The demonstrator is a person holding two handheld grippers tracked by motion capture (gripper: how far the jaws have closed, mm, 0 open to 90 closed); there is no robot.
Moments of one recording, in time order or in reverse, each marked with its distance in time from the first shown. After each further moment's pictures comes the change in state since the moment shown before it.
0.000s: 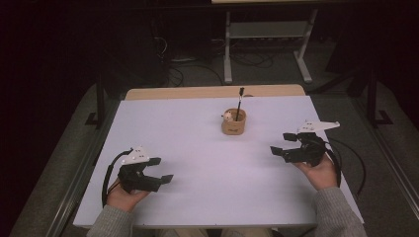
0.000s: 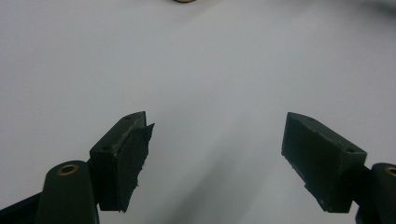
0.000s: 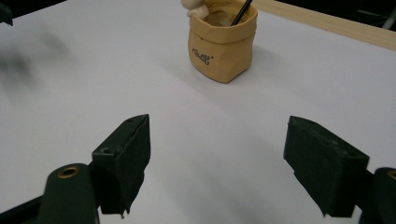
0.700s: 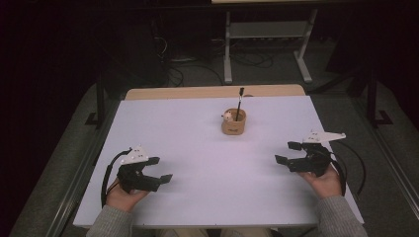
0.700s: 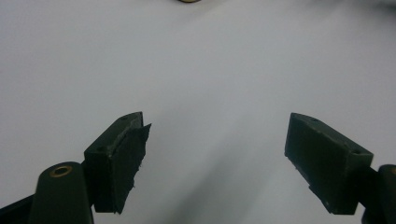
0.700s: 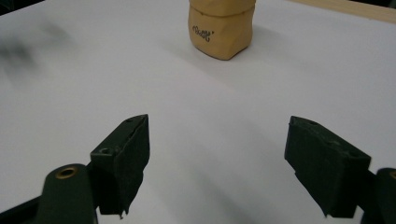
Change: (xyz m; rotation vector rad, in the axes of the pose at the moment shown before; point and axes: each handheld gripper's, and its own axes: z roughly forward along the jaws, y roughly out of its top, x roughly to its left) left arm 0.001 -0.001 -0.001 -0.004 0.010 -0.016; right arm 0.003 -0.028 -0.009 -0.002 -0.003 0.026
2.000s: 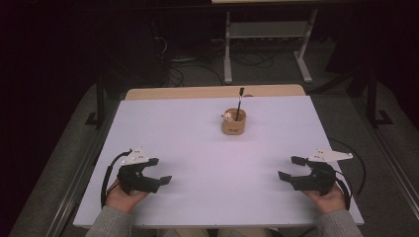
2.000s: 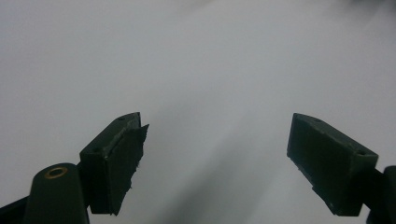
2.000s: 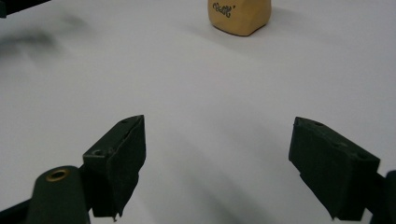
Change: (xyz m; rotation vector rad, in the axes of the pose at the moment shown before) left arm 0.002 -0.005 0.001 0.025 0.005 0.002; right arm 0.020 -0.039 -0.014 -0.026 0.021 0.017
